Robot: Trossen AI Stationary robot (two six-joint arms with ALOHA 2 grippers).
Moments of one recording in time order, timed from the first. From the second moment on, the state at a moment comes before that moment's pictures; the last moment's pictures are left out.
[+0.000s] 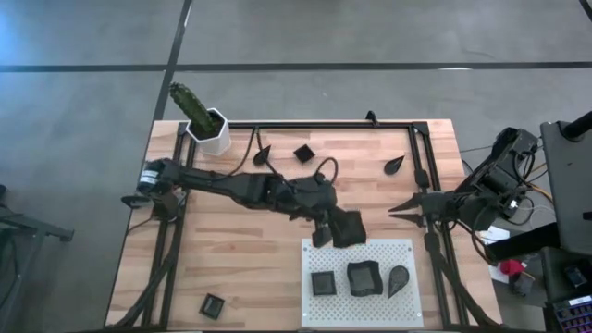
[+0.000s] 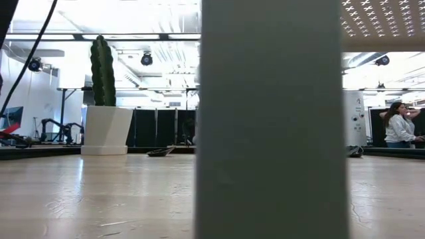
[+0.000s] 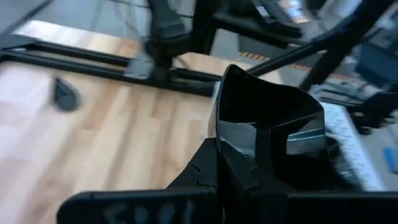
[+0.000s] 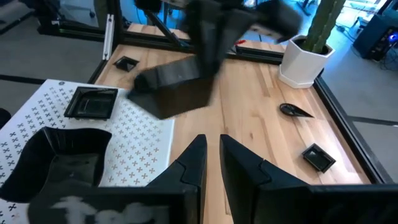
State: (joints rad) left arm -0.17 1.82 1.78 -0.39 -0.10 -0.29; right arm 0.80 0.83 1.05 -0.81 0.71 0.32
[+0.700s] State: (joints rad) left arm -0.28 2.03 1.90 -0.23 0.04 -0.42; right arm 0.80 0.82 1.05 -0.81 0.72 0.31
